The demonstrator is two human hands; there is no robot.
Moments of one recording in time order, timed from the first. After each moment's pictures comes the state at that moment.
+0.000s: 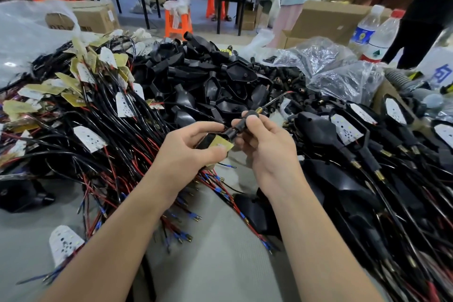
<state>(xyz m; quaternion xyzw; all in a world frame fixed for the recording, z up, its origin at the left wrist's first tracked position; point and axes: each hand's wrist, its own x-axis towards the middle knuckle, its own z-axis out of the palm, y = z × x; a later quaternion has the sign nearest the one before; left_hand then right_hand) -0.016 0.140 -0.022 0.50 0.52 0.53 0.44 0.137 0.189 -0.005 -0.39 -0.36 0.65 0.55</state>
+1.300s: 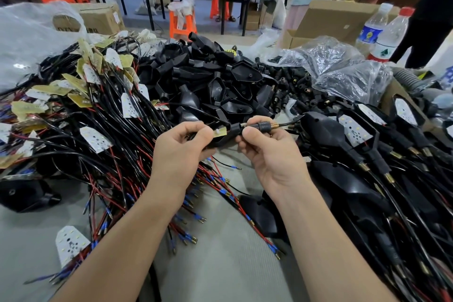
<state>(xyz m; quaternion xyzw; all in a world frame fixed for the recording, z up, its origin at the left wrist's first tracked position) -0.012 0.153 -0.035 0.35 0.53 0.67 0.39 0.142 0.192 -0.018 -0.32 -0.37 0.69 0.54</state>
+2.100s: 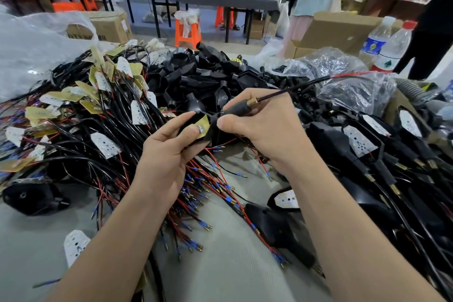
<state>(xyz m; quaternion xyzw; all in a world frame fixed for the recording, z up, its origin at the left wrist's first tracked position) -0.039 0.150 -0.019 0.27 0.39 0.73 0.49 0.128 0.203 0.046 -0.35 -0.71 0.40 0.45</state>
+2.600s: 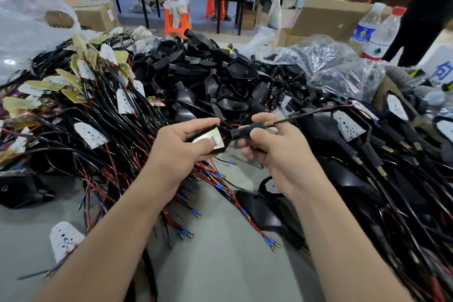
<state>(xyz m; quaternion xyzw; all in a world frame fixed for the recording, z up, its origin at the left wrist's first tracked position) -0.021 0.150 -0.033 0.47 0.49 0.59 0.43 0.165 0.183 -0.008 -0.40 -0.44 0.64 0.49</state>
